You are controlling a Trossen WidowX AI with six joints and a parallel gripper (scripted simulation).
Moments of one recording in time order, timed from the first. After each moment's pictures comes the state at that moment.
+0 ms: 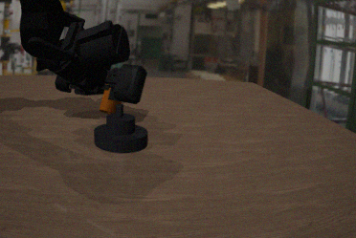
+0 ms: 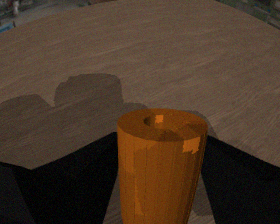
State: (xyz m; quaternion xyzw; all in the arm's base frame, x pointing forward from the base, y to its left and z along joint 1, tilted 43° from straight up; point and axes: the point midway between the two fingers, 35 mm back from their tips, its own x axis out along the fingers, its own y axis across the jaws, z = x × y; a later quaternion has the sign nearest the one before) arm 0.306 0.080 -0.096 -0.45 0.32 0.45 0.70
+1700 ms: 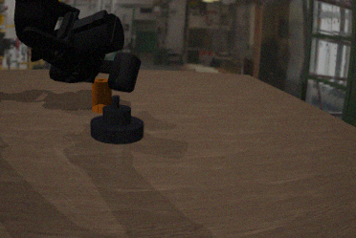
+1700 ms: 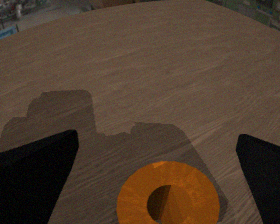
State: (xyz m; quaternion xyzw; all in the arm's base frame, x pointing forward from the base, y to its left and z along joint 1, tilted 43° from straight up) arm 0.302 0.084 -0.091 -0.44 0.32 0.46 0.71
